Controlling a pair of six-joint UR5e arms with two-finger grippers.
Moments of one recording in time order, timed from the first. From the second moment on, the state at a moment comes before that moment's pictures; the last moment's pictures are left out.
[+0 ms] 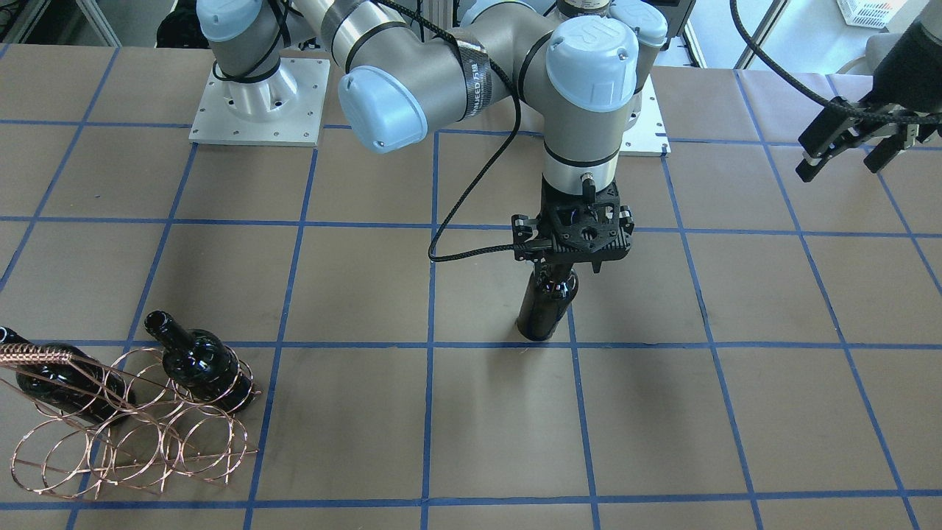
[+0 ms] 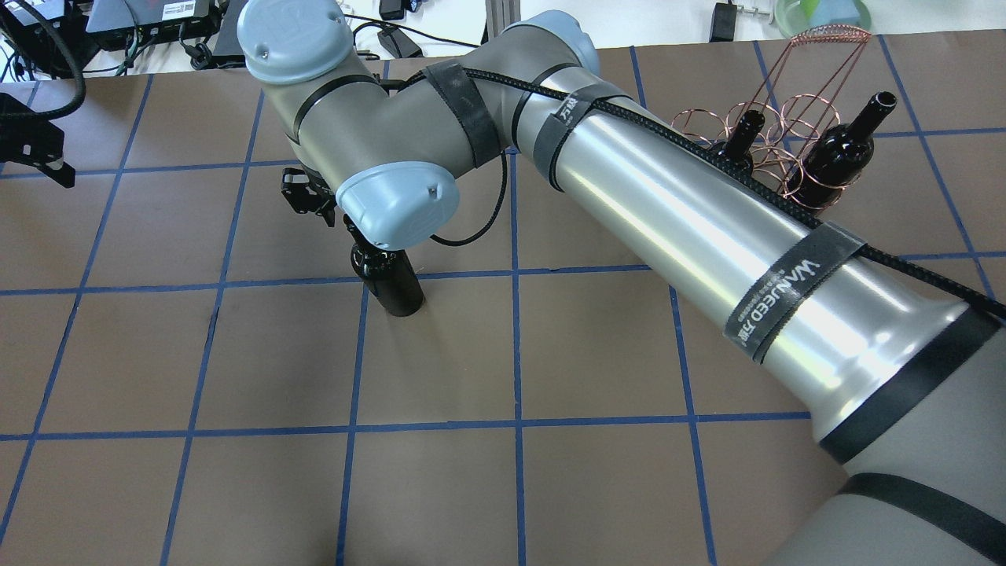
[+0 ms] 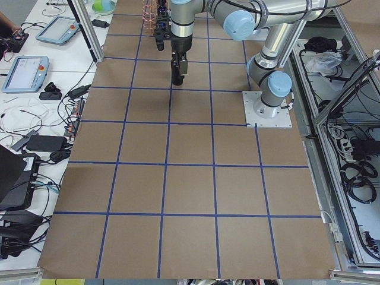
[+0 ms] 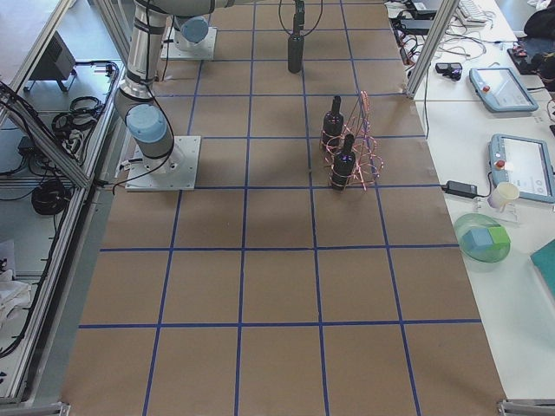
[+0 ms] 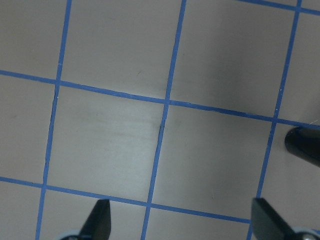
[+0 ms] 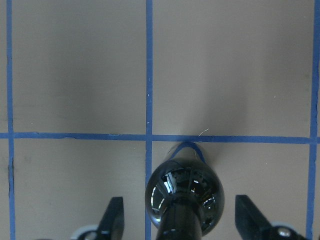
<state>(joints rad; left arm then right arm) -1.11 -1.49 -1.55 -1.60 1.56 0.28 2.18 -1.03 1.21 -1.92 -1.52 0.60</state>
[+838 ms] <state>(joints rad) -1.11 -1.49 -1.55 -1.60 1.56 0.28 2.18 -1.03 1.21 -1.92 -1.52 0.59</state>
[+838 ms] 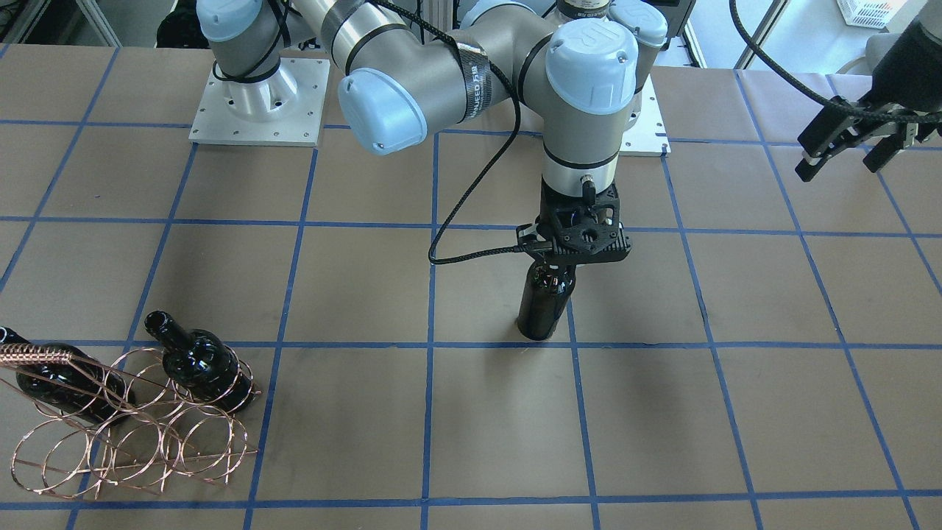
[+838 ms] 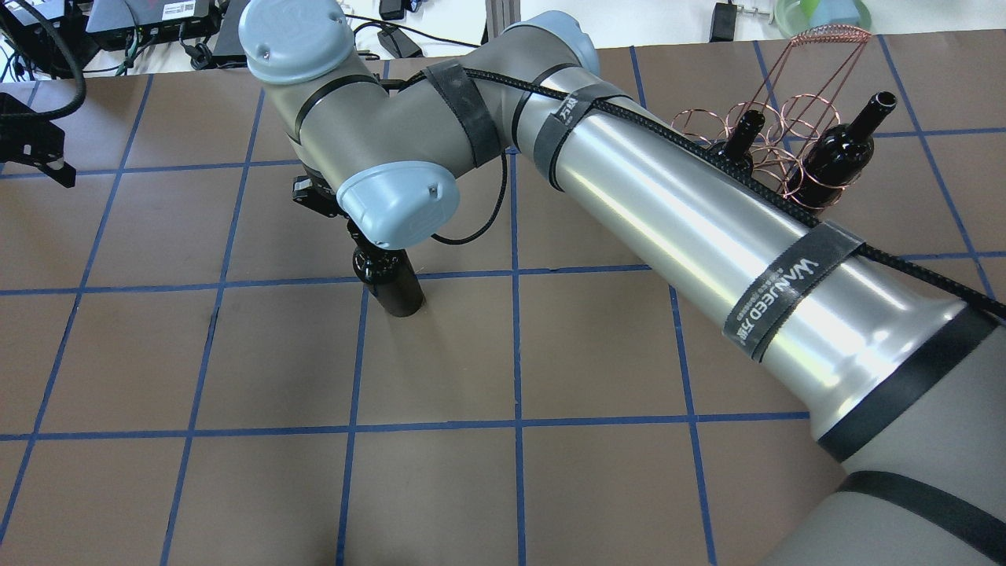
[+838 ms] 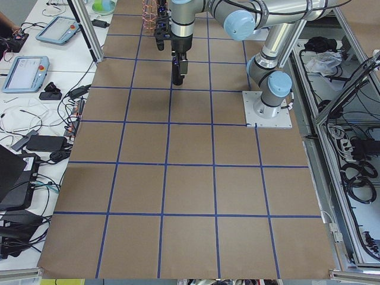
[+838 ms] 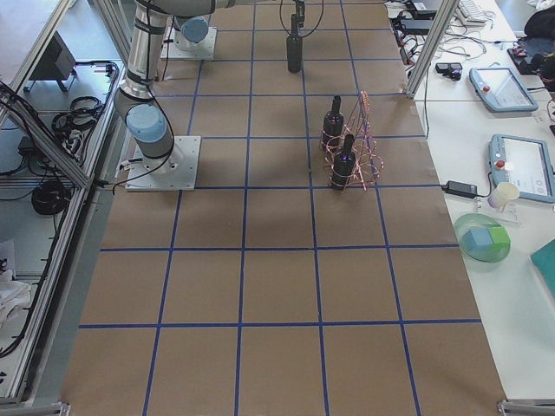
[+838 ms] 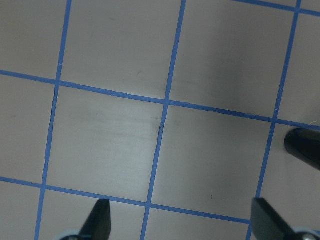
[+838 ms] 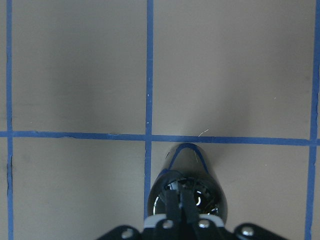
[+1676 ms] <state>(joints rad) -1.11 -1.49 -1.55 -1.60 1.56 0.28 2.16 -1.04 1.20 -1.92 -1.47 0.58</state>
